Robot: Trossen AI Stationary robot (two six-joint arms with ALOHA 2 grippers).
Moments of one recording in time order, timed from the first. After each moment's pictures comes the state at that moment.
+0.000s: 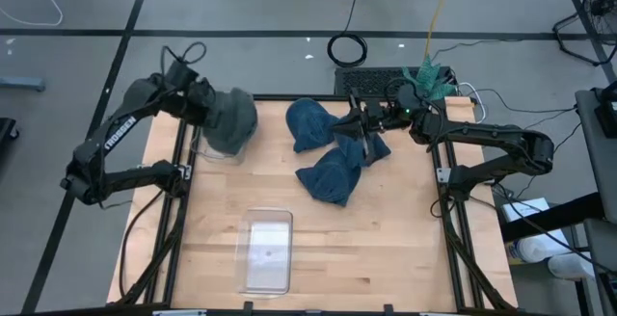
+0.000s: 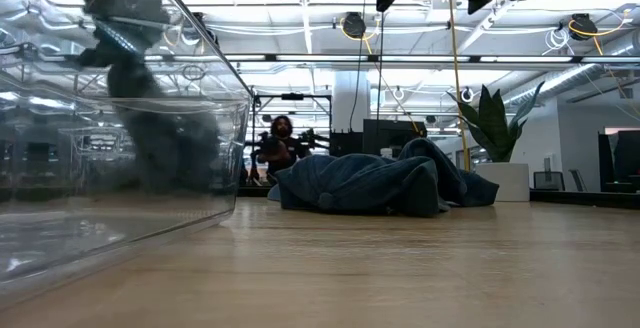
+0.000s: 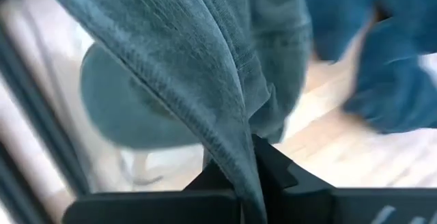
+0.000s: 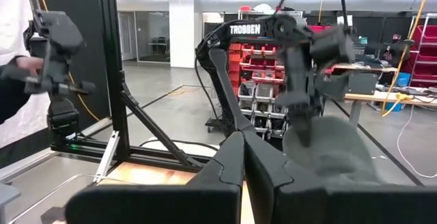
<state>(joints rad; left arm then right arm) 1.03 1.02 1.08 -1.18 0.31 -0.20 -0.37 1.29 0.91 0.52 -0.60 0.04</state>
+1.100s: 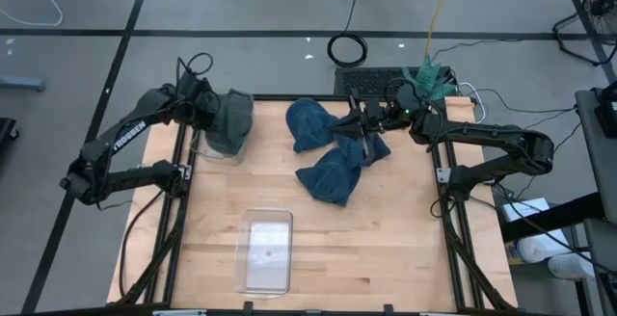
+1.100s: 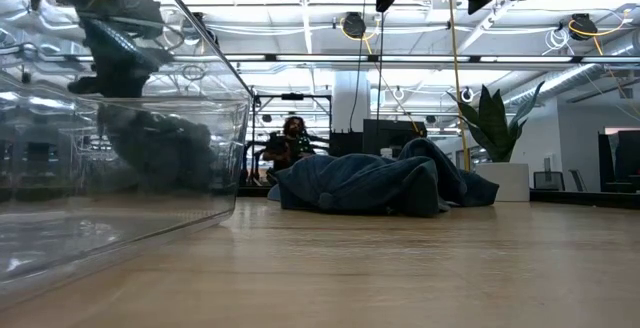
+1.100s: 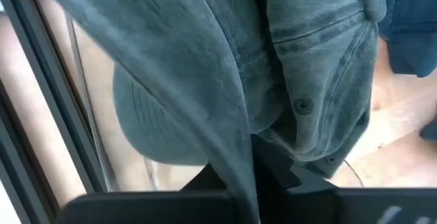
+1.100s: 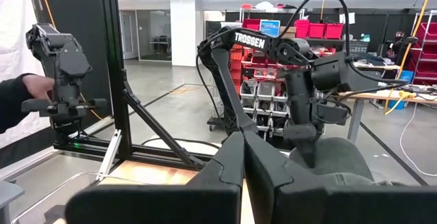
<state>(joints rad) 1.02 1.03 0.86 -1.02 0.15 -0.24 -0.37 1.29 0.91 0.51 -0.60 0.04</state>
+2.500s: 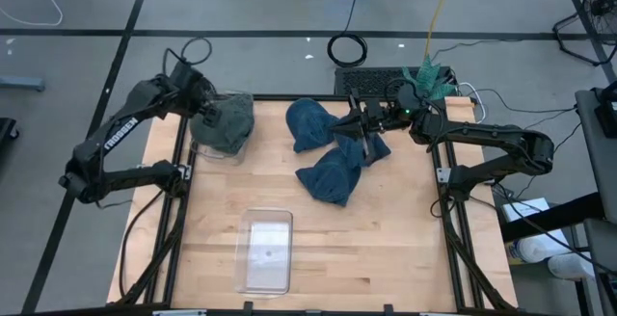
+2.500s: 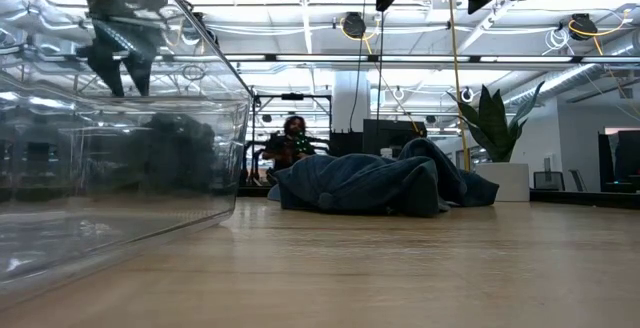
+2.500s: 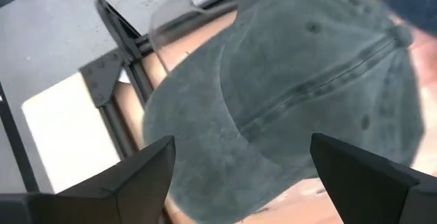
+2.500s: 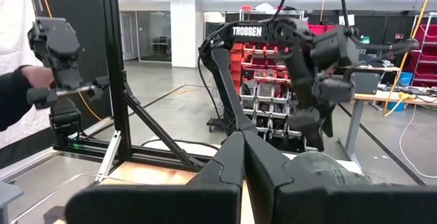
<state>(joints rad) 0.97 1.03 1.03 -1.10 -0.11 -0.08 -0.37 1.29 0.91 0.52 -0.60 0.04</state>
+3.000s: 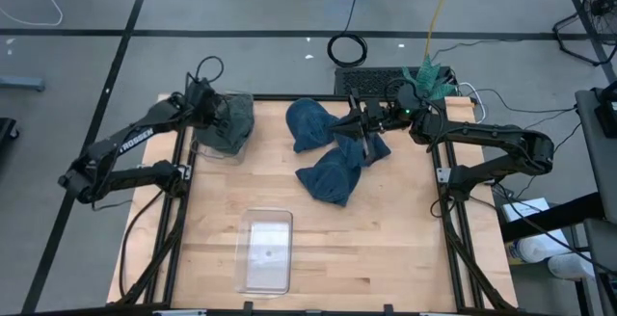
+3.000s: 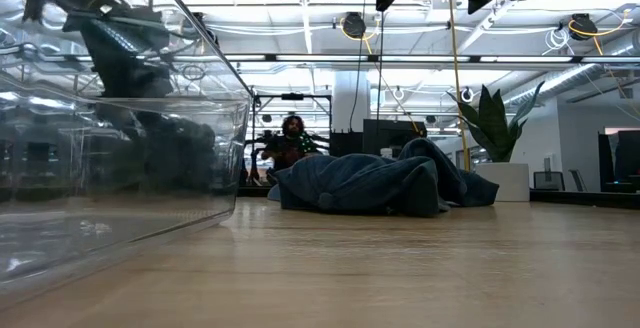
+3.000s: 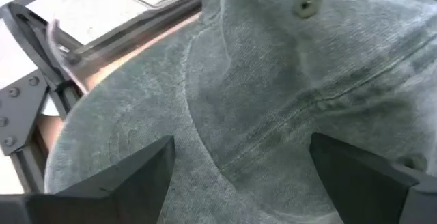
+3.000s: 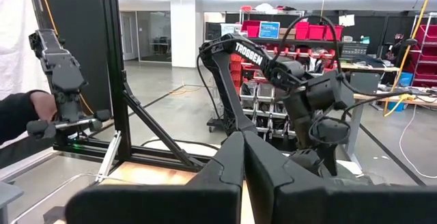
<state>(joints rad) 0.95 1.03 0.68 -0.67 -0.01 -0.05 -0.37 1.29 0.91 0.52 -0.60 0.04</state>
